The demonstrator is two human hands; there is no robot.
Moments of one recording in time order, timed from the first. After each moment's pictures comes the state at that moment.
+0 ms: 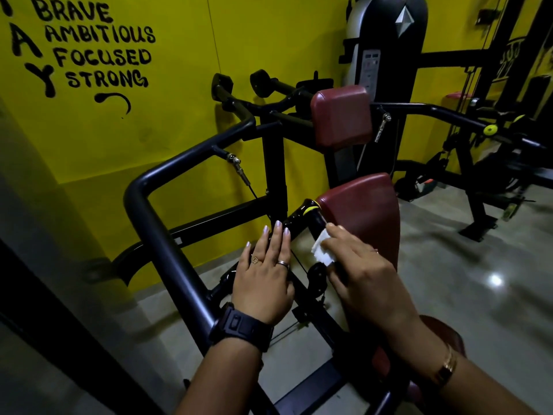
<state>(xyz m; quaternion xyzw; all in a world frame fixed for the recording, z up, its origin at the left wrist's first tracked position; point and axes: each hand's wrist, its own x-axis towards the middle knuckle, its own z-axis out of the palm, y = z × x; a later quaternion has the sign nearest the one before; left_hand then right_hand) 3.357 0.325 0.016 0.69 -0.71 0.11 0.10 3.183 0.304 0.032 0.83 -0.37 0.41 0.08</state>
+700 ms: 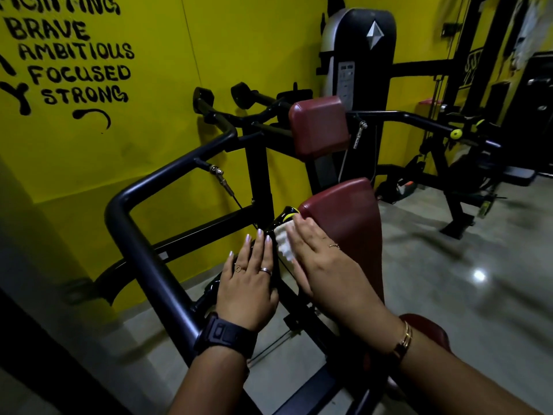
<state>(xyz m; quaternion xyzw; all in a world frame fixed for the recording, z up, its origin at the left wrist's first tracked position) 3.350 0.330 0.029 0.72 -0.69 0.08 0.01 3.202 0.287 0.031 0.83 -0.40 0.34 0.18</state>
